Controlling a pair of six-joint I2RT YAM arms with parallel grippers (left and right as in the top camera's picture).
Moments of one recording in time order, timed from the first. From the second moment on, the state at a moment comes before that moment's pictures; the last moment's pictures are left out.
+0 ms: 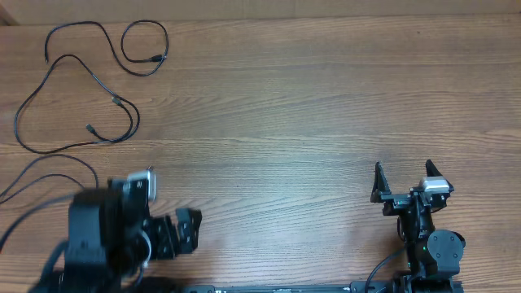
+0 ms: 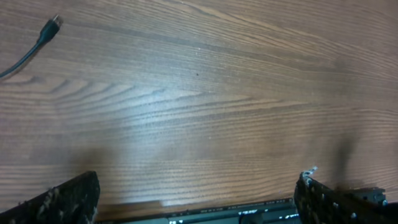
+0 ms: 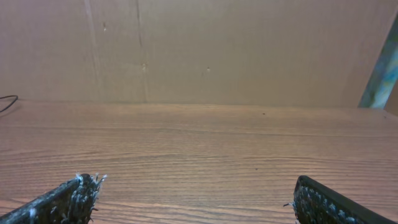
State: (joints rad) left arm -0.07 0.67 1.12 -1.43 0.27 -0.29; right arm 0.00 0.01 0.02 -0.03 -0.04 -0.01
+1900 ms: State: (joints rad) left arm 0.09 0.16 0.38 -0.53 0.43 -0.02; right arm 0.00 0.01 0.02 -0.03 -0.04 -0.01
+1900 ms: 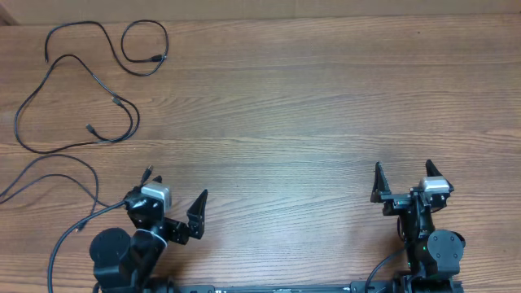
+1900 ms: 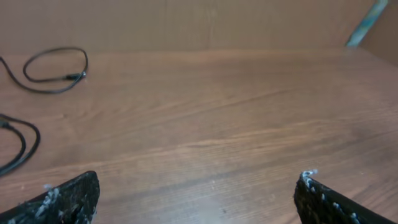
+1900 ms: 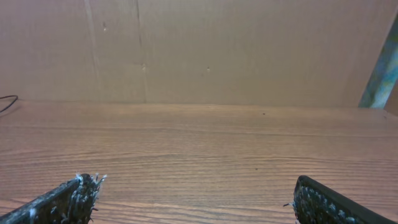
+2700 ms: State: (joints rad) left arm 0.09 0.02 0.02 -0.03 0.30 -0.10; right arm 0.00 0.01 0.02 -0.03 -0.04 -0.01
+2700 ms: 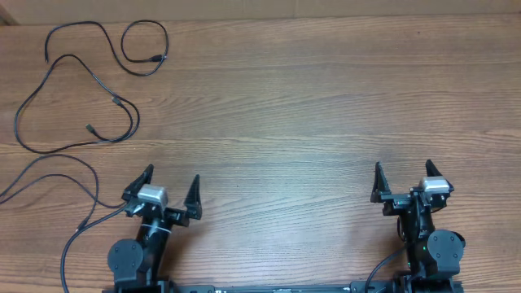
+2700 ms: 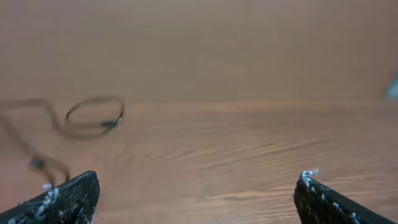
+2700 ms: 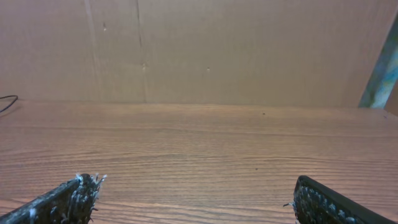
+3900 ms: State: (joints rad) left arm 0.04 0.02 0.01 -0.08 -0.04 -0.07; right arm 0.00 0.01 0.02 -0.03 -0.04 -0.01
